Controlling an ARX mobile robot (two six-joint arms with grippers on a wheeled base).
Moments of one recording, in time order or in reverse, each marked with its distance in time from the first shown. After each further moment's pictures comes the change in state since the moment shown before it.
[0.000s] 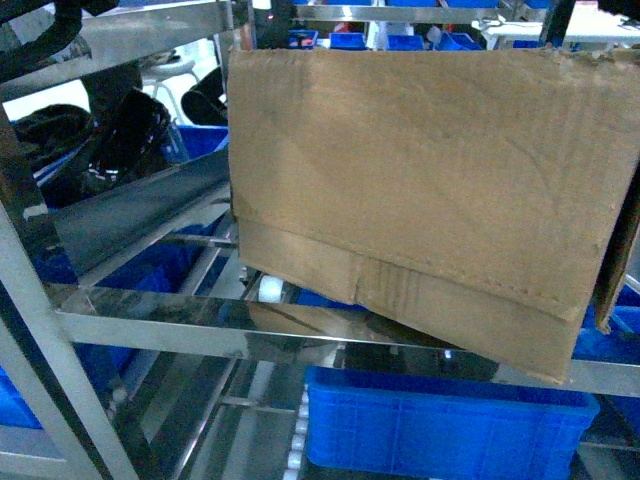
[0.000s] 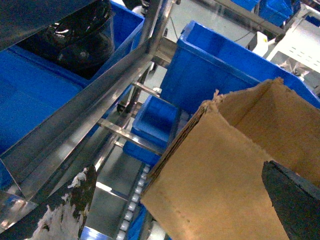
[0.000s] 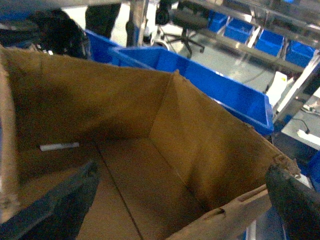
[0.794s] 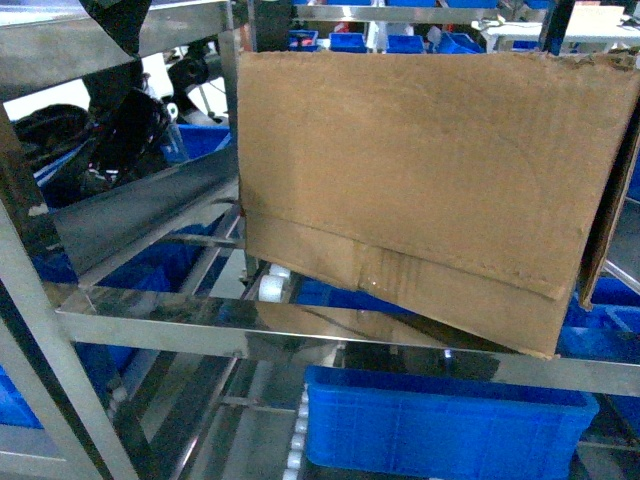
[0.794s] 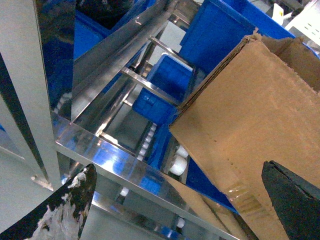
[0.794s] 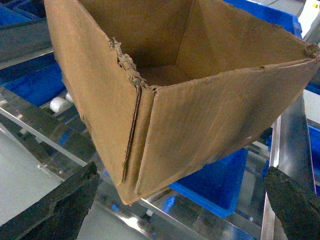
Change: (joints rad) left arm -0.008 -0.278 -0.189 -0.240 0.048 -0.156; right arm -0.039 -0.354 -0.200 -0.412 -0.018 0.015
